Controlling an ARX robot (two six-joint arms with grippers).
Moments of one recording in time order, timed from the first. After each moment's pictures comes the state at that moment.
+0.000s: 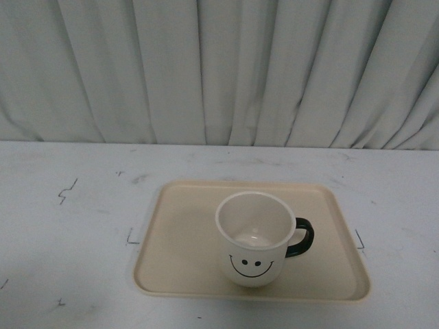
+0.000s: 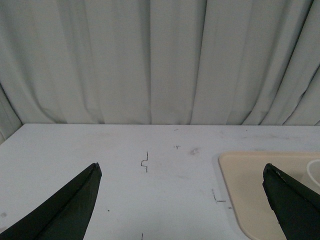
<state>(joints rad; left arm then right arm) 0.00 0.01 0.01 0.00 0.00 0.00 -0.01 0.41 0.01 0.41 0.00 -0.01</state>
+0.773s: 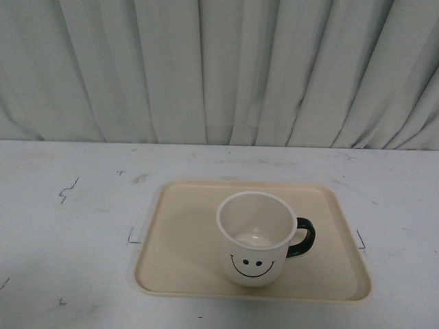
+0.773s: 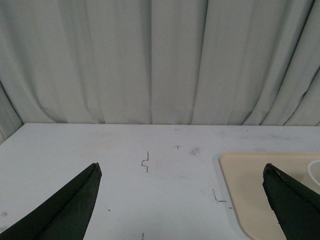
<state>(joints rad) 0.00 0.01 0.01 0.00 0.00 0.00 -0.01 0.06 0.01 0.00 0.00 -0.01</state>
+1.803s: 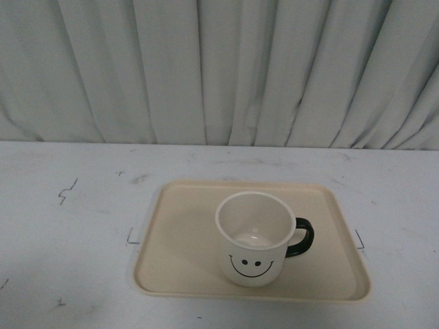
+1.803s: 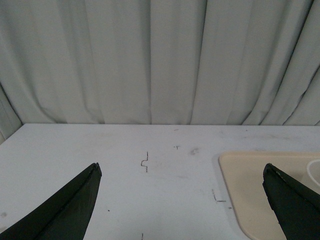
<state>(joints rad) 0.00 0.01 0.01 0.00 0.00 0.00 -0.01 0.00 0.01 0.00 0.00 -0.01</state>
